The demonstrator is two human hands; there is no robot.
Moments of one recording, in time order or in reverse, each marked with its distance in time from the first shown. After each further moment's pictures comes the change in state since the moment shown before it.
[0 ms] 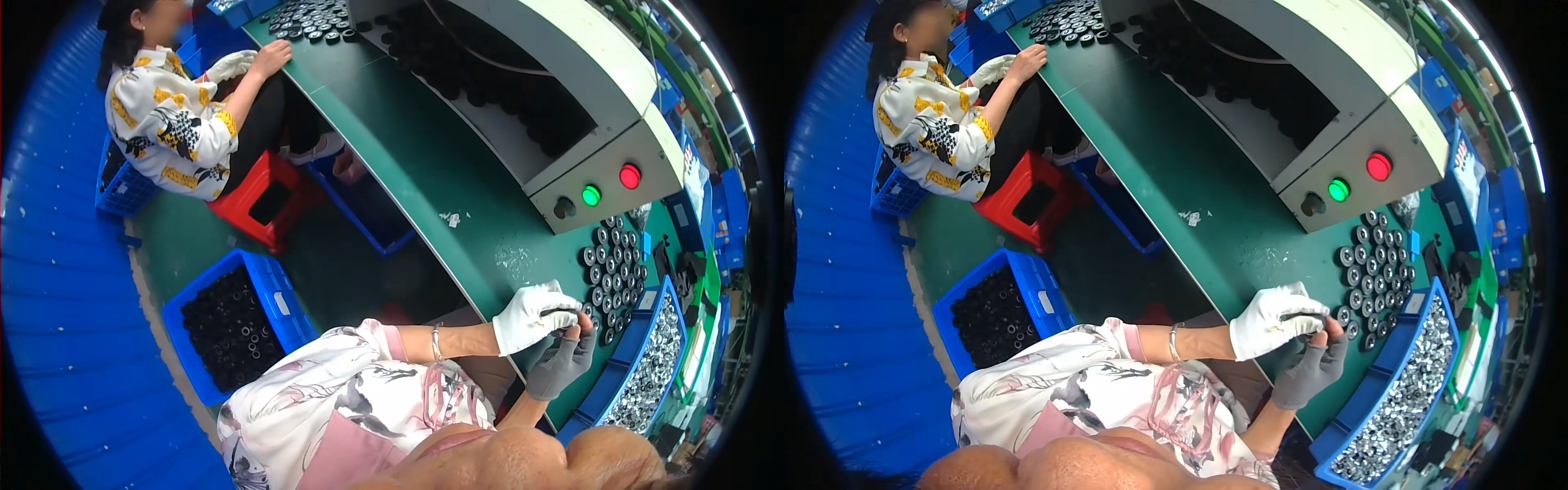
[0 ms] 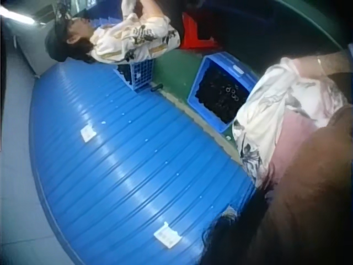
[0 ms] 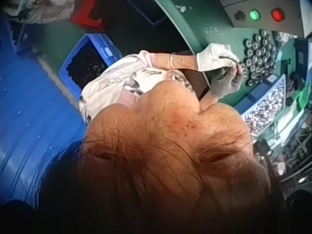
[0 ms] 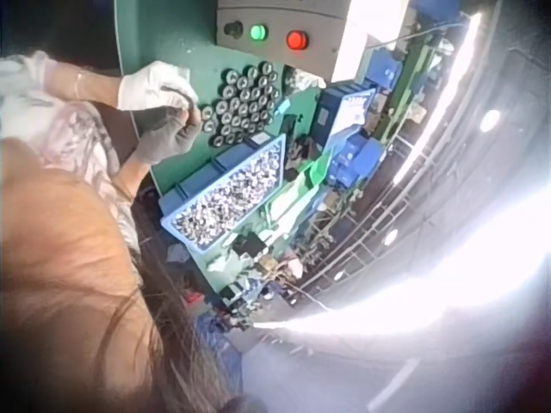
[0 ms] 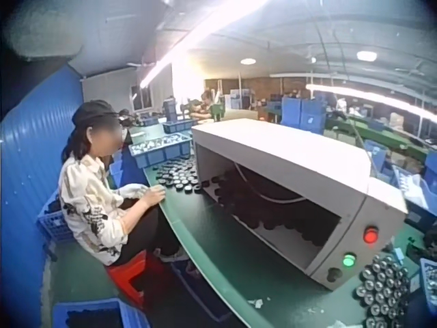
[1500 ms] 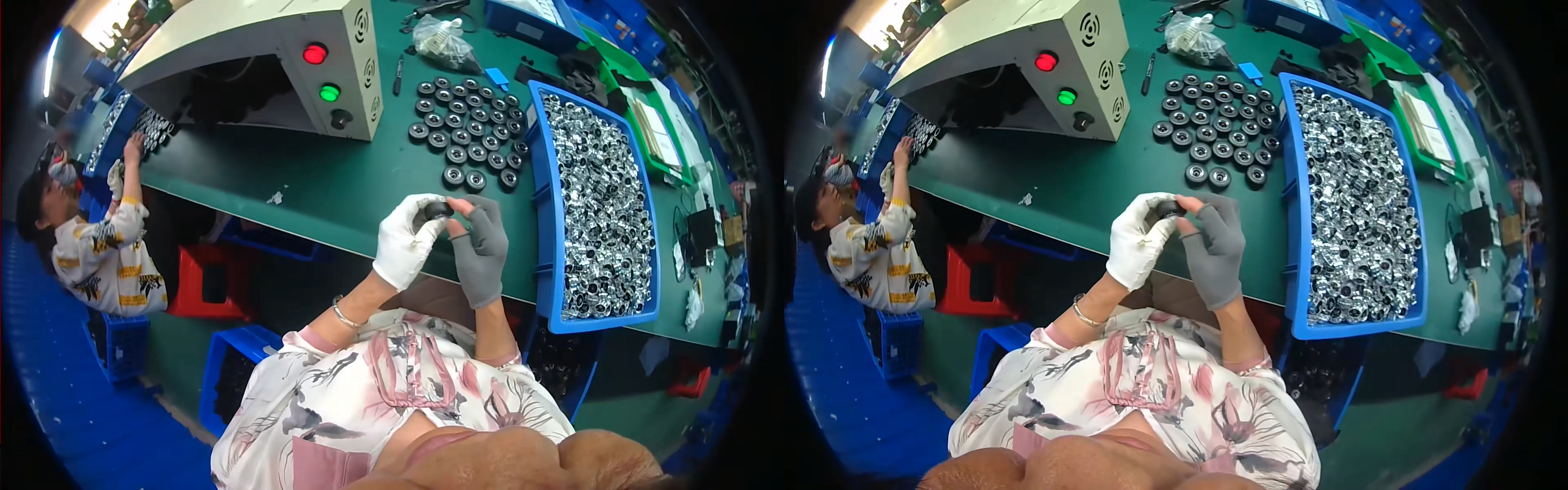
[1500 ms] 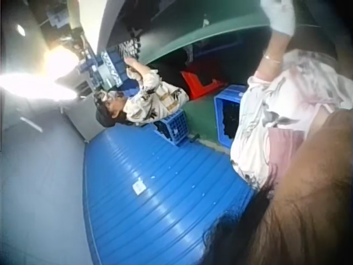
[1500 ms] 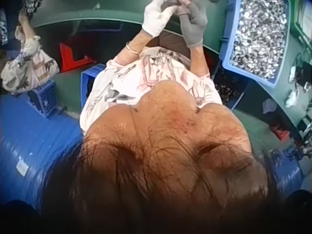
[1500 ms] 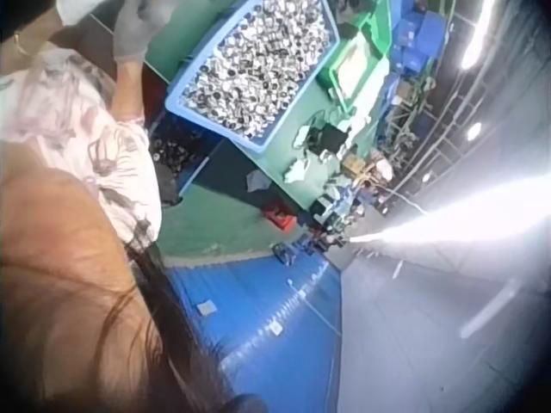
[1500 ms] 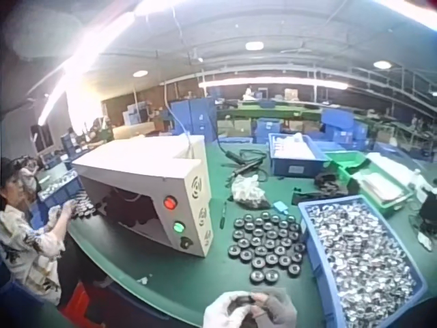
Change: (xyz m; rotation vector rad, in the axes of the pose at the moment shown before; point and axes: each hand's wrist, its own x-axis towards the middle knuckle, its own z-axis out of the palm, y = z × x) left_hand -0.030 -0.006 0.065 0.022 -0.087 -0.332; right_hand 0.012 -0.001 -0.088 -0.202 -0.125 -0.282
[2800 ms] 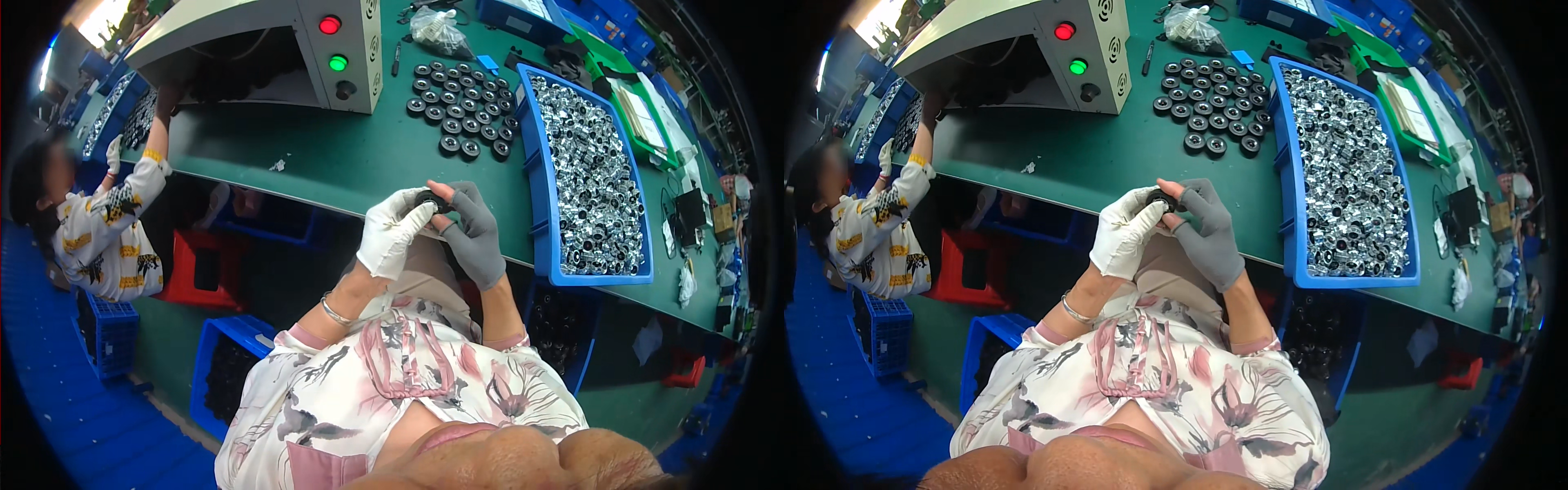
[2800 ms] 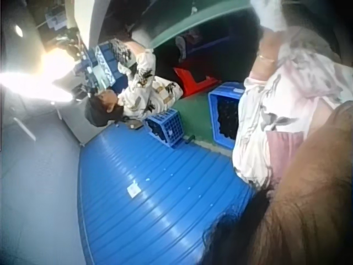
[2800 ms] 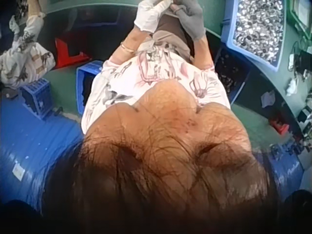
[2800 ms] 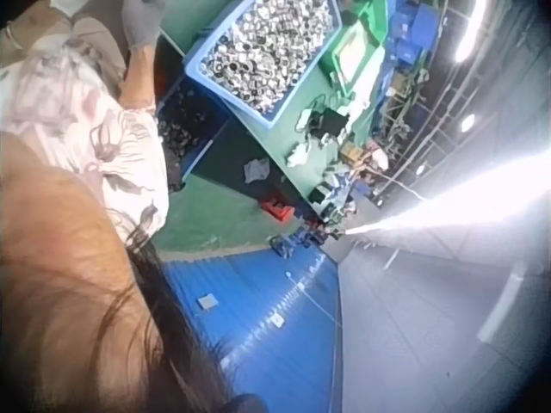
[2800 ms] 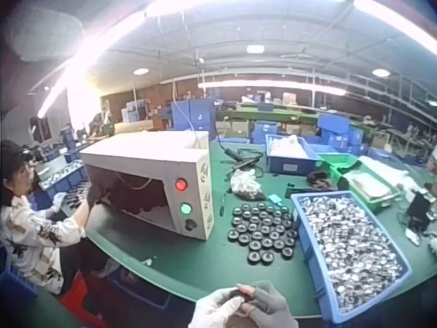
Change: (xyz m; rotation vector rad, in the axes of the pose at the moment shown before) left_hand -0.057 0.026 -0.019 -0.385 -0.072 -0.202; right_hand -0.034 -0.013 -0.011 0.147 -0.339 -0.020
